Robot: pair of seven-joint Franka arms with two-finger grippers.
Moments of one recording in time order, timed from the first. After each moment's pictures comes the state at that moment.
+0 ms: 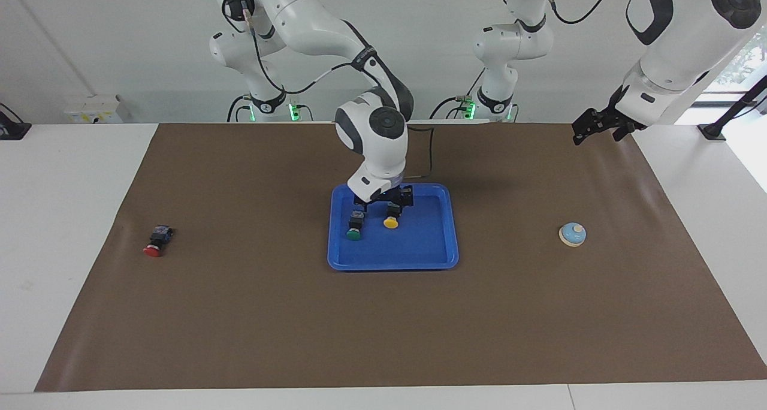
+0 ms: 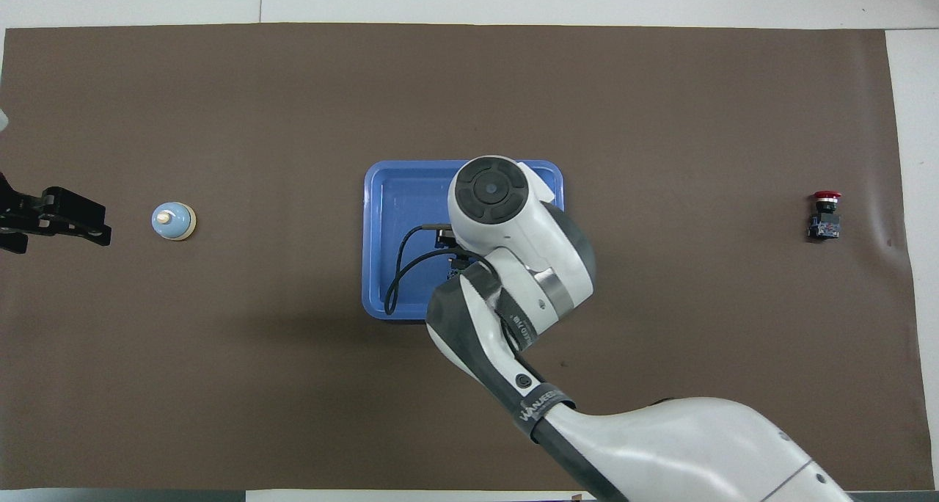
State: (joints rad) left arm 0.01 0.01 -0.03 -1.61 0.00 1.44 -0.04; right arm 0.53 0.40 0.03 -1.68 0.01 2.04 0.68
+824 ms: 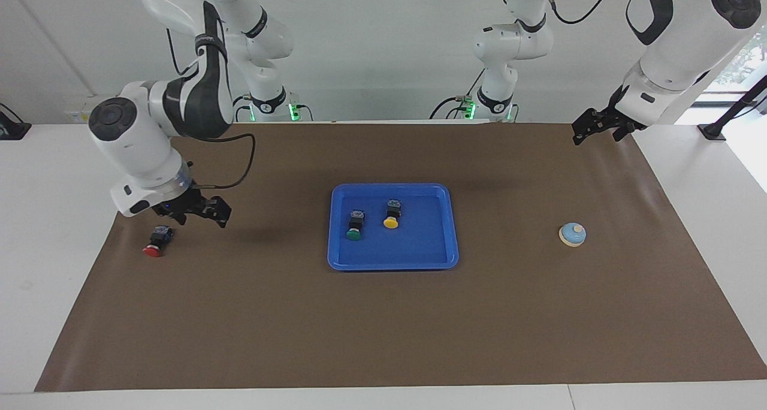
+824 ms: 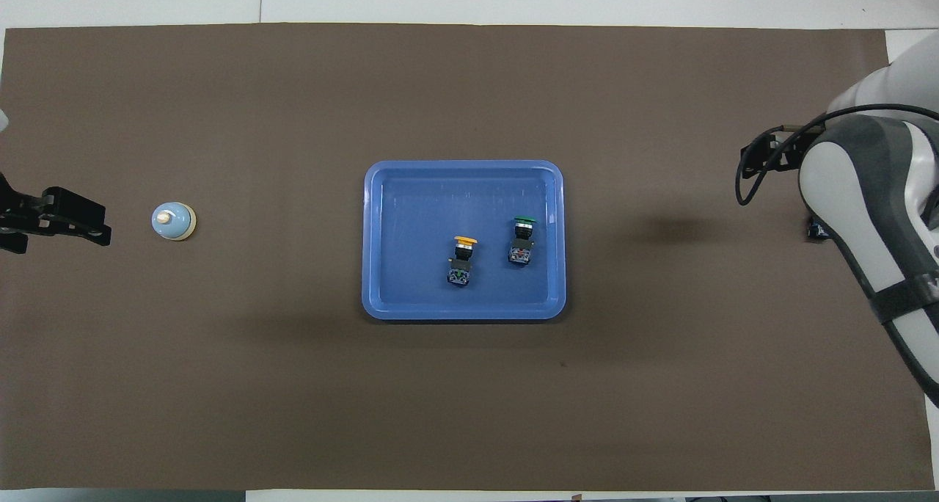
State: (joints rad) left arm 0.01 0.01 -0.03 -1.61 0.00 1.44 -0.04; right arm -0.11 0.26 0.02 -1.71 -0.05 1.90 0.03
